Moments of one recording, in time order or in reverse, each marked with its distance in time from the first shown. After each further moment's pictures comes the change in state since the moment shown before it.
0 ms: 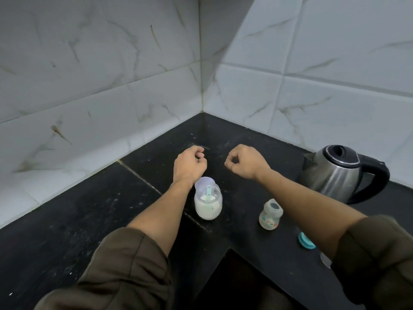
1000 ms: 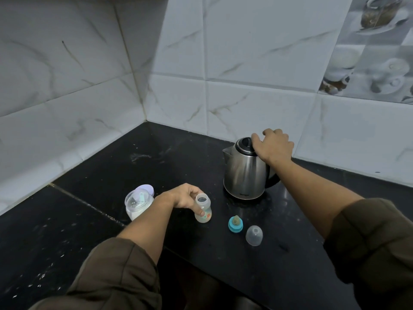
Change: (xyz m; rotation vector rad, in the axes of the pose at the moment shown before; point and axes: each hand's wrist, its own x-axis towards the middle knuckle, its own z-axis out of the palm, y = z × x) left_hand -0.059 0.073 0.135 0.078 -1.051 -0.020; right_hand -0.116 0.184 -0.143 -0.118 0.433 0.650
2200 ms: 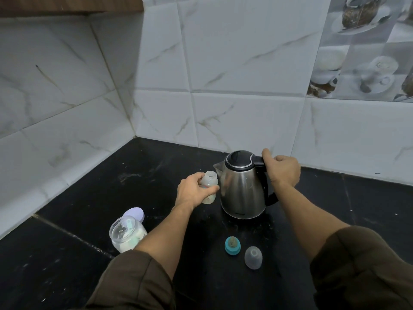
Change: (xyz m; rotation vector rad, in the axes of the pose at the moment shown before) left_hand 0.042 0.083 0.011 0.006 0.671 0.142; right_hand 0.002 0.049 0.022 0.606 0.228 0.406
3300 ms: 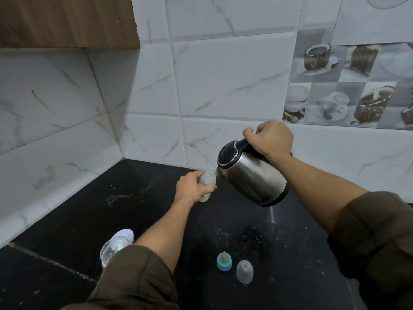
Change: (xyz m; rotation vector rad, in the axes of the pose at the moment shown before) left_hand 0.016 0.056 -0.024 -0.012 0.021 0.117; right_hand 0.017 -0.126 -0.059 -0.388 0.124 -0.574
